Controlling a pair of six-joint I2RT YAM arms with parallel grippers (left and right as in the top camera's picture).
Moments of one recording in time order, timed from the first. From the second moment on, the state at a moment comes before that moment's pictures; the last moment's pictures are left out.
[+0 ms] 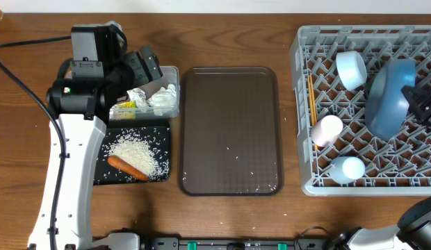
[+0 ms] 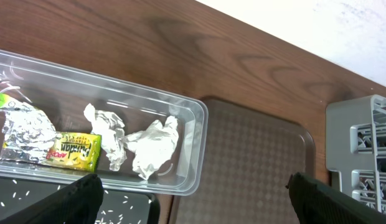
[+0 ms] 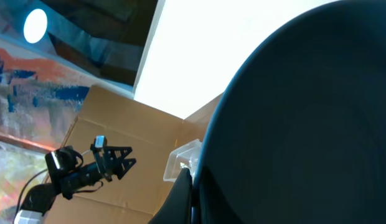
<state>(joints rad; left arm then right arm) -0.03 1.43 1.48 -0.86 0.12 -0.40 -0.81 1.69 1.38 -1.28 -1.49 -0.46</state>
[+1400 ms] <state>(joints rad) -0.03 1.43 1.48 -0.86 0.12 -0.40 -1.18 1.69 1.32 -0.99 -1.05 0.13</state>
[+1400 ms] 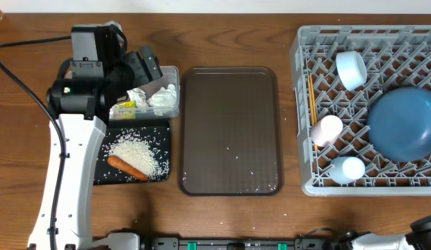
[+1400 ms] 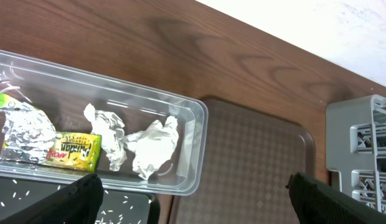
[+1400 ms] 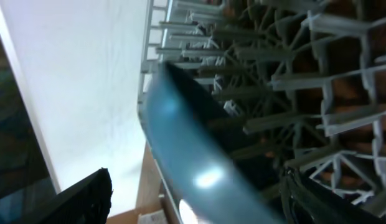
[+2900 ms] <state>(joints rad) -0.03 1.43 1.48 -0.86 0.12 -0.40 0.20 1.69 1.65 -1.01 0.08 -0.05</state>
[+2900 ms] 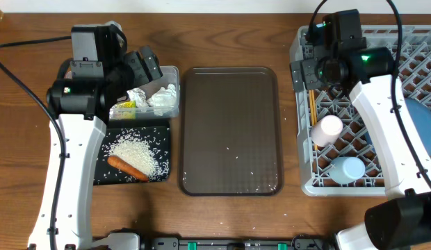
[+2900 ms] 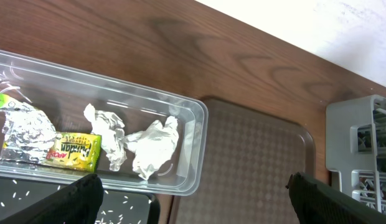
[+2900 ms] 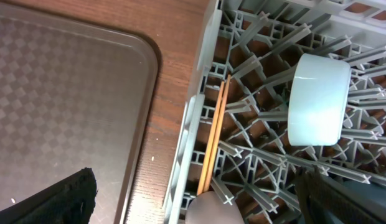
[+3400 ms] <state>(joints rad) -0.03 1.43 1.48 -0.86 0.12 -0.40 0.21 1.69 1.65 -1.01 0.09 -0.05</state>
